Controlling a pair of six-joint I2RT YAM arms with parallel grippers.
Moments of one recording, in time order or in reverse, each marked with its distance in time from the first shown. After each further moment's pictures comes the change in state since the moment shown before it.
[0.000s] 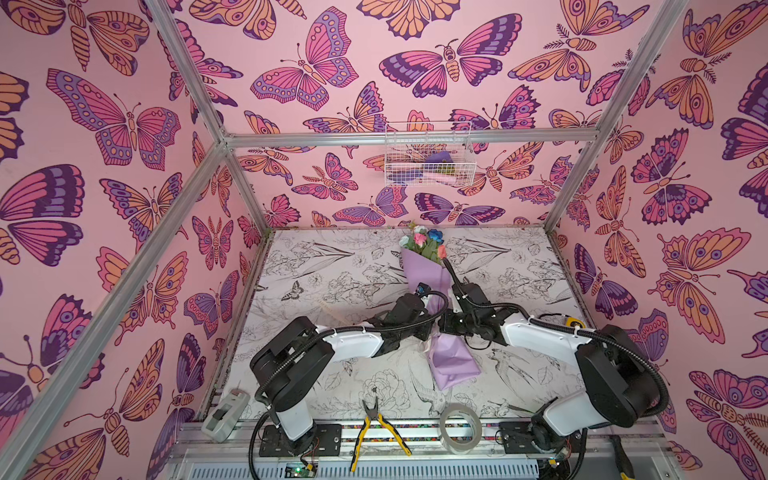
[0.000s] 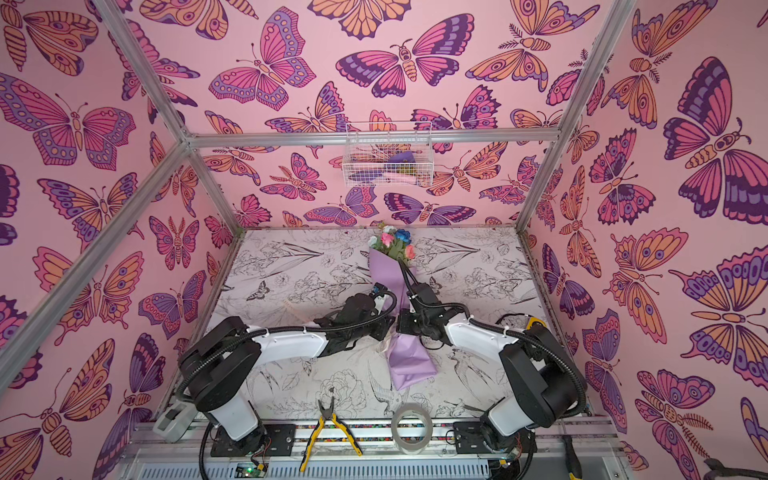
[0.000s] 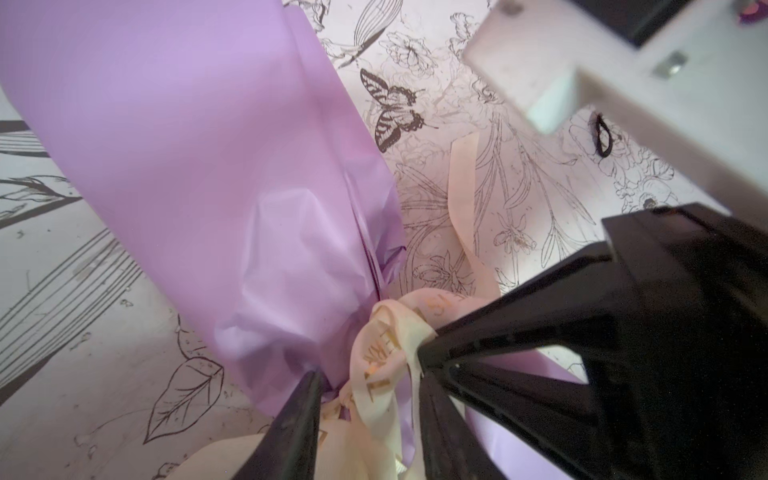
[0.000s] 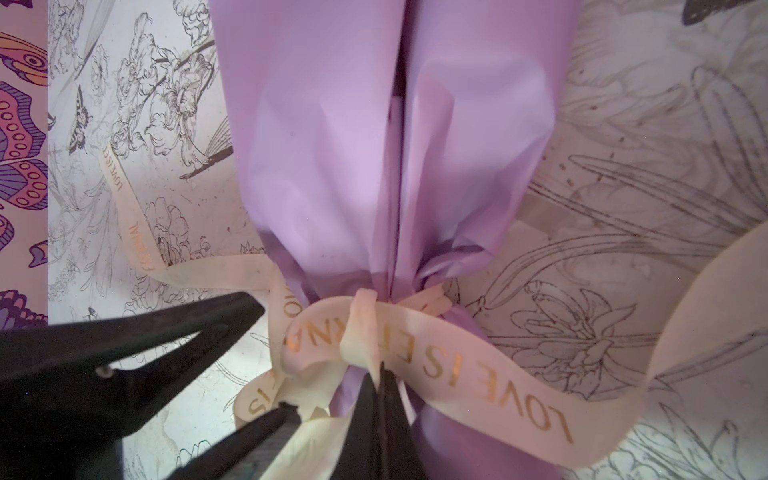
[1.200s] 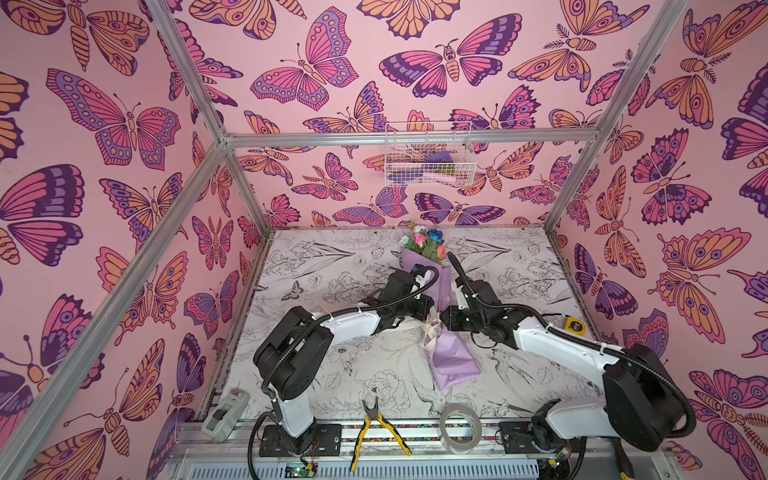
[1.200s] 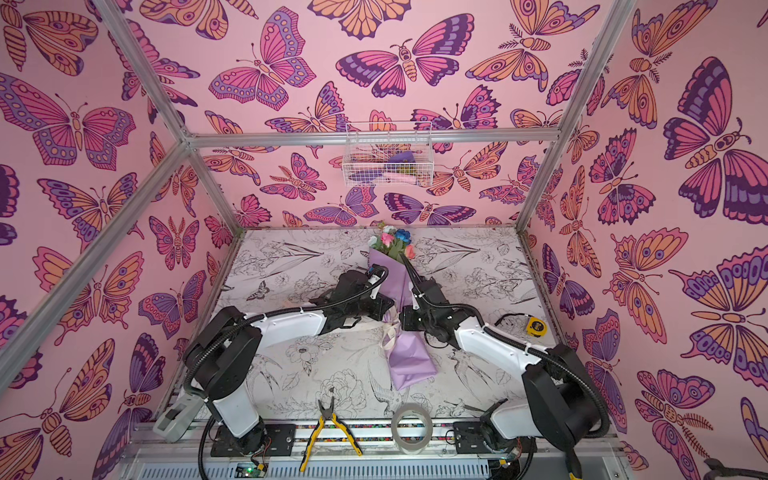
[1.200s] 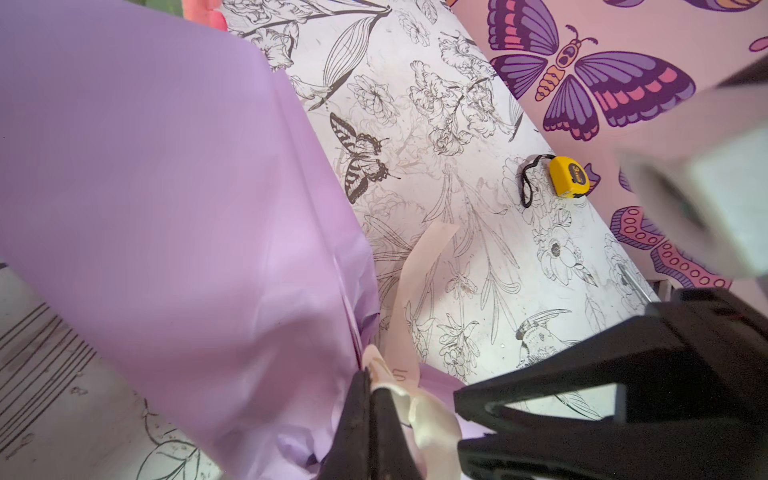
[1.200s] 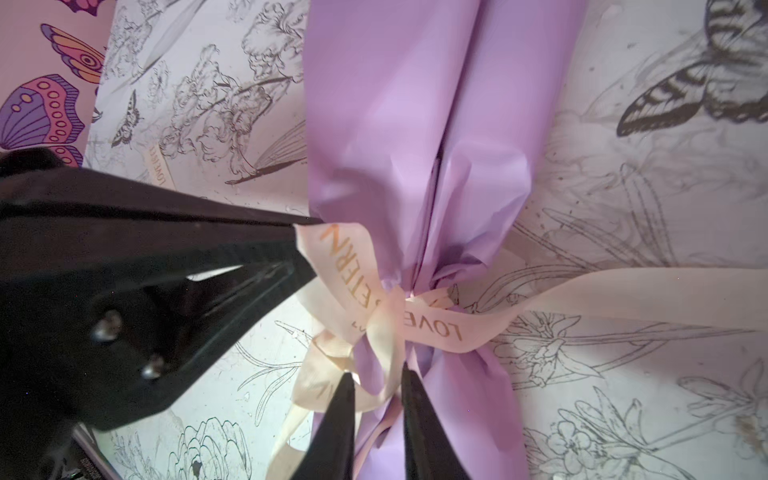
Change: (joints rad) left arm 0.134 0.052 0.158 -0.068 0.303 -0.057; right arm 0.000 -0.161 0.002 -0.055 0.043 -0.120
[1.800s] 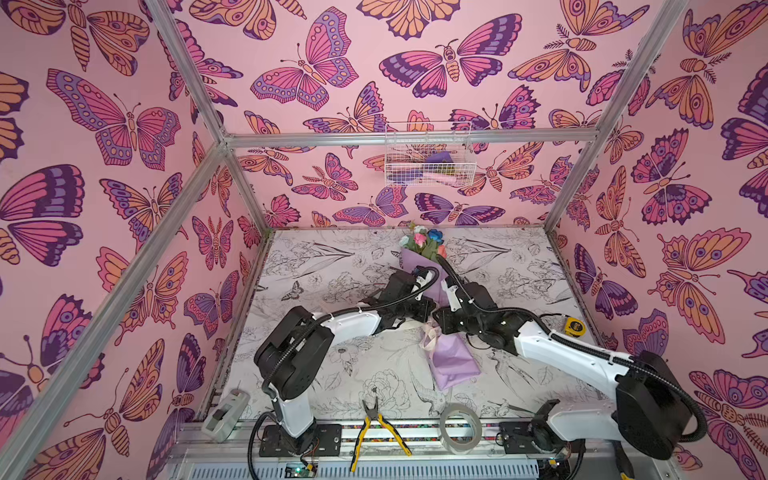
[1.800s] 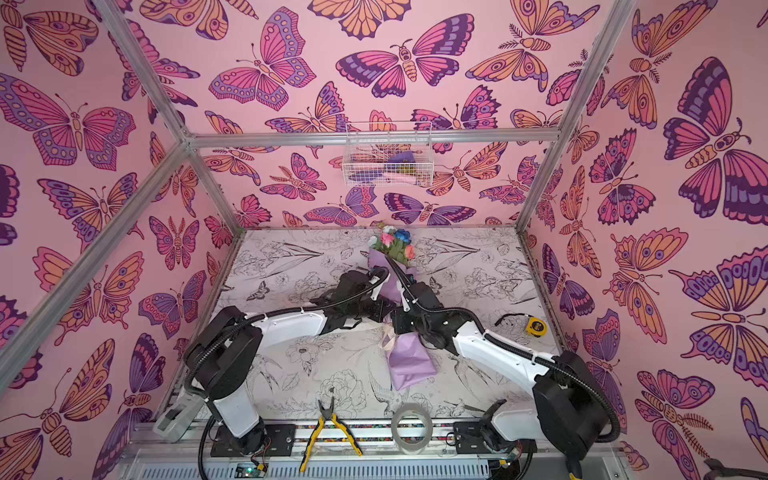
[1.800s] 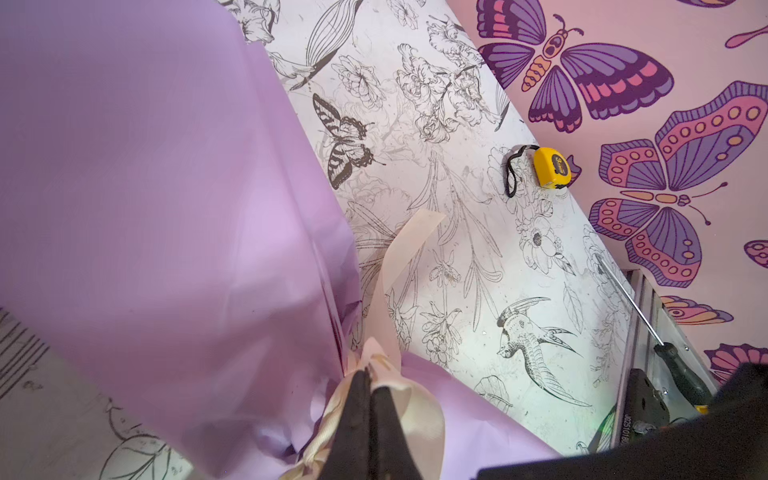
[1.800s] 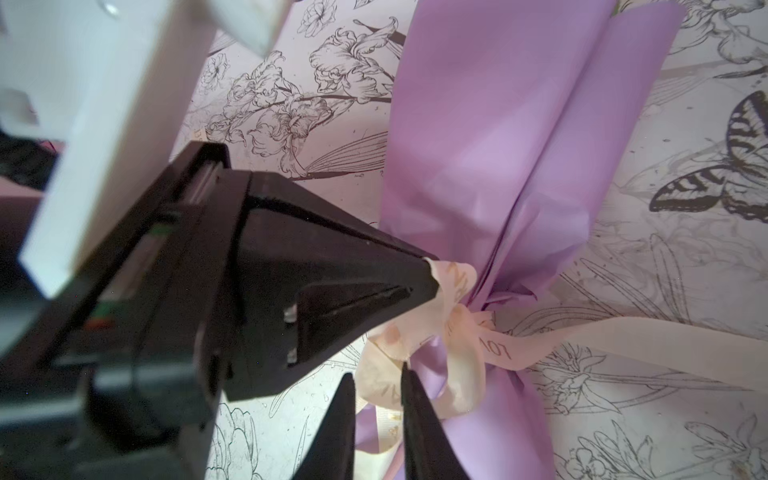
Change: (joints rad) left arm 0.000 0.004 0.001 -0.012 0.036 -0.027; right arm 0.102 -0.001 0.033 0.015 0.072 -0.094
